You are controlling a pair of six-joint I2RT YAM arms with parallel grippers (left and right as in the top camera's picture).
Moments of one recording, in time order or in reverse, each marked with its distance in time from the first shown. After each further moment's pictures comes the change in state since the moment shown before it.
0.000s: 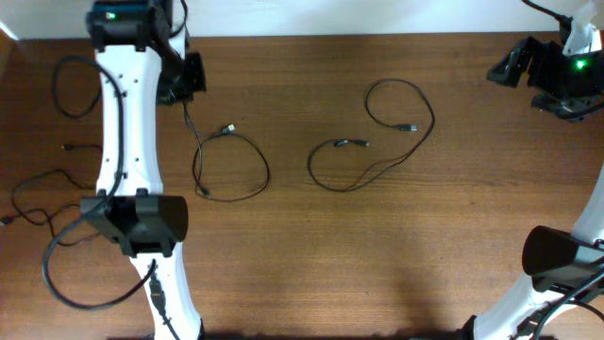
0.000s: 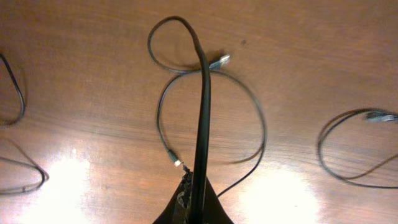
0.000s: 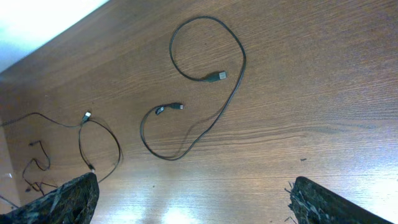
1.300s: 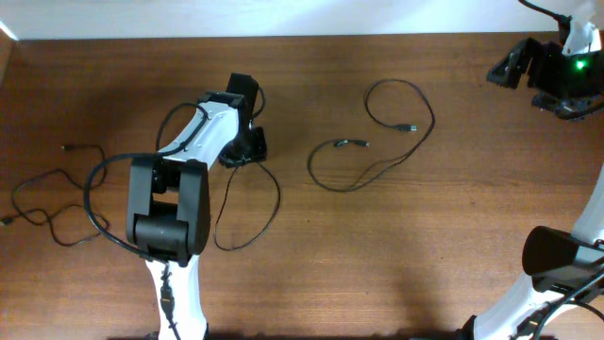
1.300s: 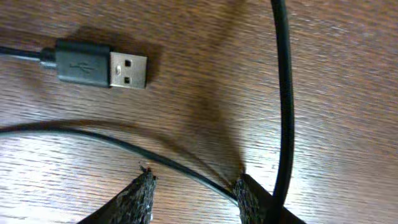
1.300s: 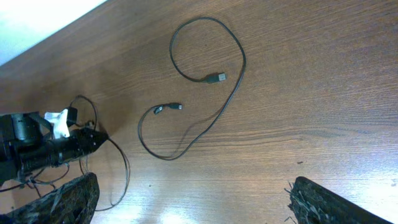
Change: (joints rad) left arm -0.184 -0.037 -0.943 0.774 -0.023 -0.223; right arm 0.000 0.000 0.000 0.002 0.000 -0.030
